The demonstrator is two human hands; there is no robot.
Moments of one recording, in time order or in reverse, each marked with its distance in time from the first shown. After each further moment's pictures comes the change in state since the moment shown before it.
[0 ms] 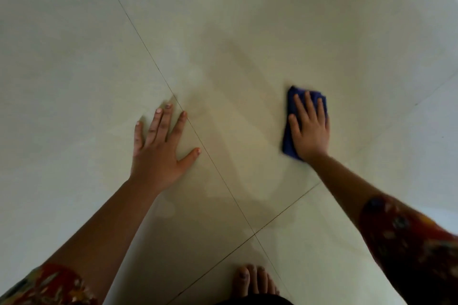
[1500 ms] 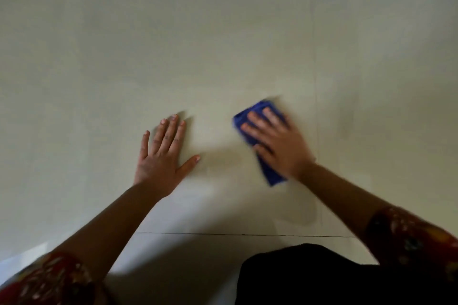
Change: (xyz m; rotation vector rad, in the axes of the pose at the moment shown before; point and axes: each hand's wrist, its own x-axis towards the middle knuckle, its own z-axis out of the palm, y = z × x) left_hand -0.223 -0.105 0.001 0.028 0.033 -0.560; right_hand -0.080 -0.237 0.042 -0.090 -0.134 -1.308
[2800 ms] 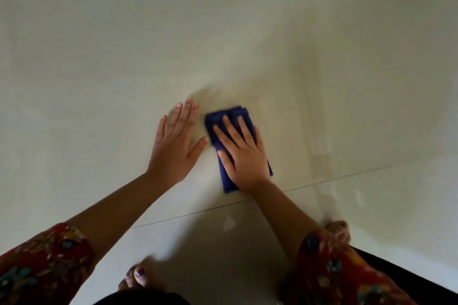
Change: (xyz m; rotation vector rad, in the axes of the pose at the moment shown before) left_hand 0.003 -0.029 -0.004 -0.287 -0.020 0.296; right_hand 0.005 -0.174 0.016 0.097 0.049 0.522
